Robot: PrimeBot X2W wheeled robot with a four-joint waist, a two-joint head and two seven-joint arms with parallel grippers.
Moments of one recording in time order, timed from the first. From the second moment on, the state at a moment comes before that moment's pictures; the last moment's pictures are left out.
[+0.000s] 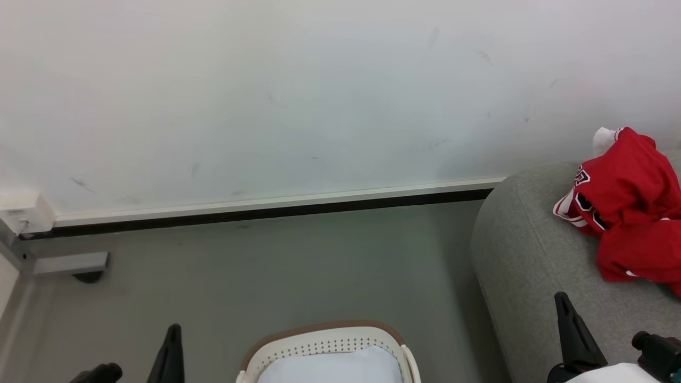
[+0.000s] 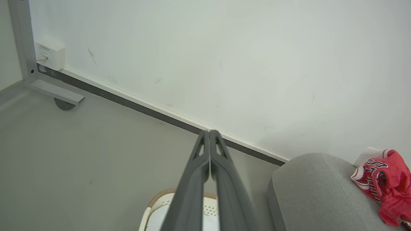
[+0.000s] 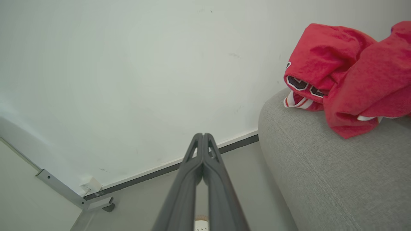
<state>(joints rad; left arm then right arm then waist) -0.02 0.04 0.06 0.32 -0.47 -0.12 -0.18 -0.08 -0.13 0.15 0.29 0.68 0.13 -0.18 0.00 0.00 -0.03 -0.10</state>
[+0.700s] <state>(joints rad) -0.04 0.04 0.08 0.30 -0.79 -0.12 -0.10 -0.08 -0.11 0.08 0.28 0.94 0.13 -0.10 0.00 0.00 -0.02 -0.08</state>
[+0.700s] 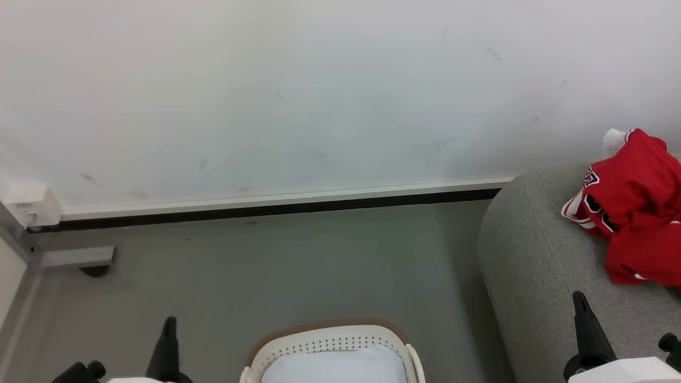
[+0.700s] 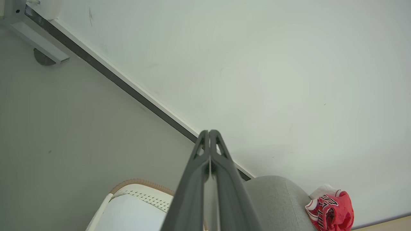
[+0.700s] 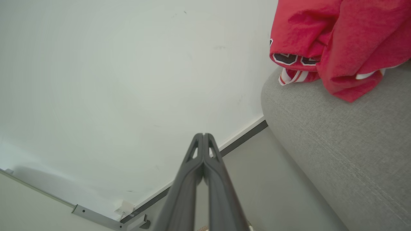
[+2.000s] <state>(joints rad) -0.08 0.04 0.10 0.27 -1.23 -0.12 0.02 -0.09 -0.08 -0.02 0.26 1.31 0.13 0.01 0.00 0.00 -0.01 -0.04</state>
